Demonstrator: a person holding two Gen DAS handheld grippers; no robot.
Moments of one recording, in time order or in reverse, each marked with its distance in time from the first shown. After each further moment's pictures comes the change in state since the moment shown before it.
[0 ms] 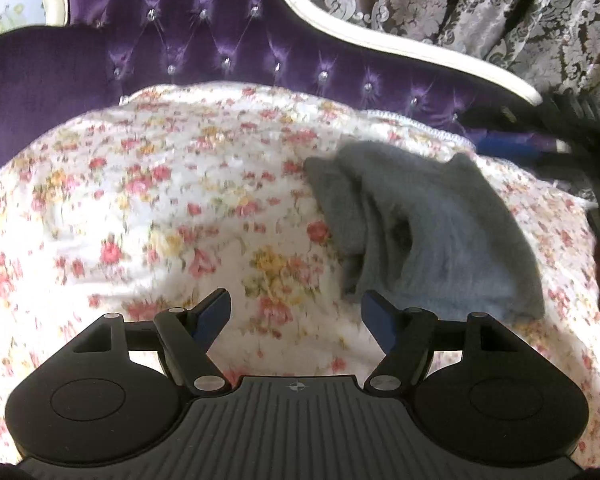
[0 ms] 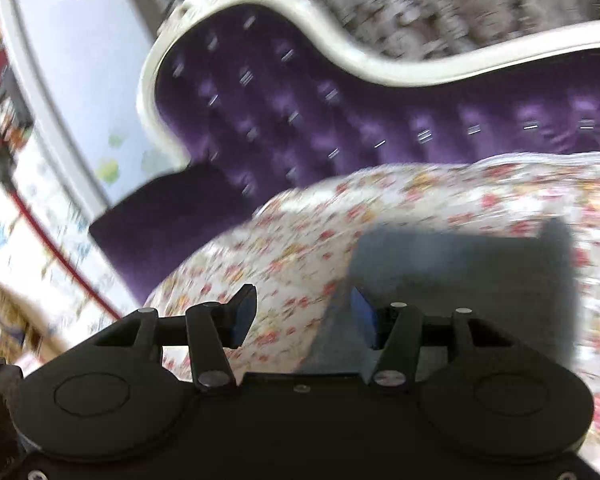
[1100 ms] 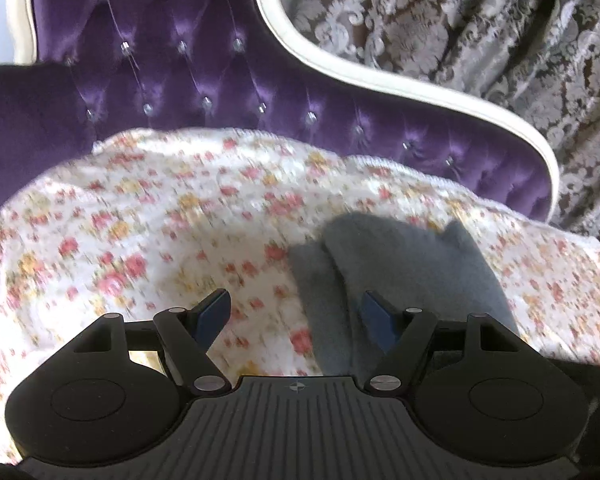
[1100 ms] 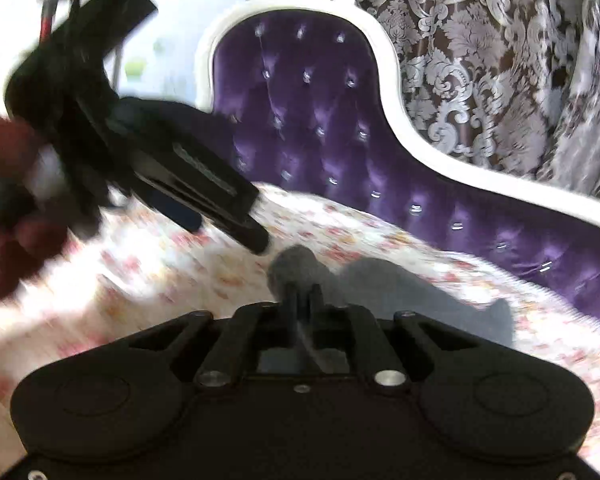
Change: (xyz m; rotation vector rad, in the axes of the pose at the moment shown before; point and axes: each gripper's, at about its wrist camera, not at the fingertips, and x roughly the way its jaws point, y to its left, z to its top) left arm 0.022 0.002 0.084 -0.004 -0.034 -0.037; right arm 0.007 0.095 -0.089 -0.544 -0.061 -0.145
